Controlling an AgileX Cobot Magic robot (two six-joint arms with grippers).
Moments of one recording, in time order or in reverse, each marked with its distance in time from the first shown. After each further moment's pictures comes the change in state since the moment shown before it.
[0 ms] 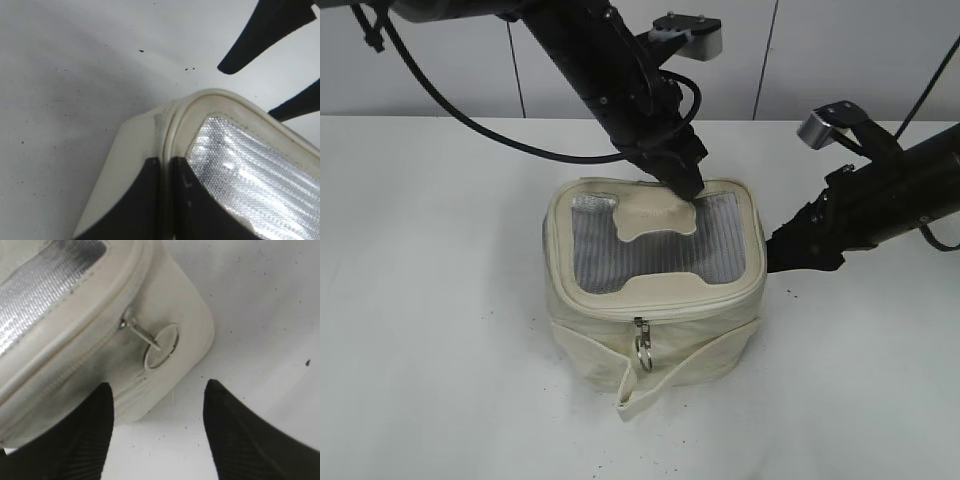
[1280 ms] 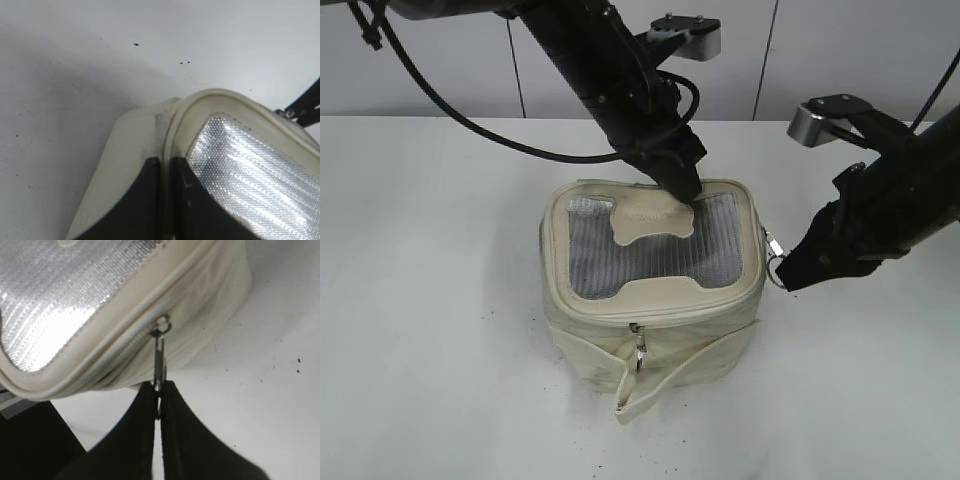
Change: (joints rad) left arm 0.000 -0.005 0.000 0.003 0.025 -0.014; right arm 0.121 -0.163 -0.009 -0.317 0.084 0.431
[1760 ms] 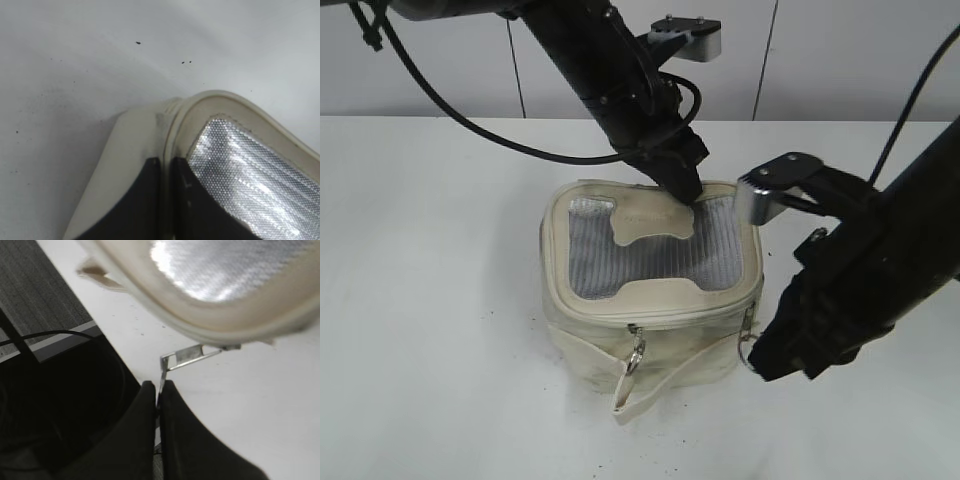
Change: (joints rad) left arm 0.000 0.000 0.000 0.004 -0.003 -0.022; right arm 0.187 -0.101 0.088 -0.125 0.070 0.194
